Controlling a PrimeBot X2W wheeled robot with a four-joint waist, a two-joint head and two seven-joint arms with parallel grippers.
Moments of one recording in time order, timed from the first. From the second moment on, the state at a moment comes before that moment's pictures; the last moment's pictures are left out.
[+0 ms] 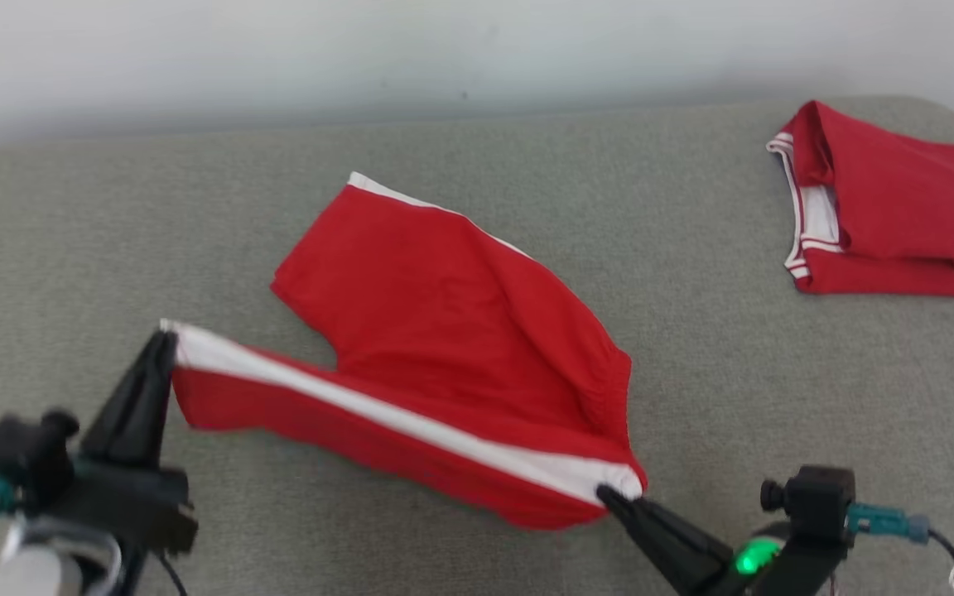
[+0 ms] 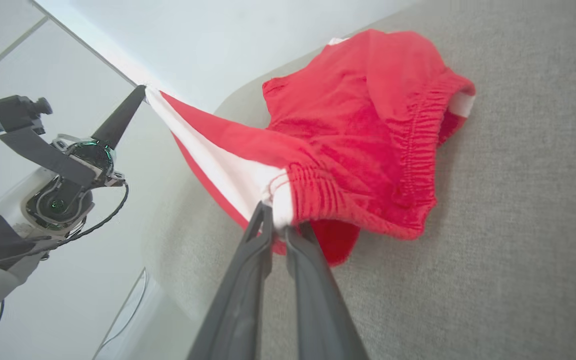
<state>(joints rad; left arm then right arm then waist) -0.24 0.43 -0.19 0.12 -0.48 -0.13 -0.19 -0.22 -0.65 0.82 -0.07 1.11 0.13 -0.14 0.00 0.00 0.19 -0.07</state>
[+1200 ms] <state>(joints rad) -1.18 0.61 -0.89 0.68 -0.73 -0.13 -0.11 -0.57 -0.44 0.75 0.11 1.14 0.13 -0.19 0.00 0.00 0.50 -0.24</state>
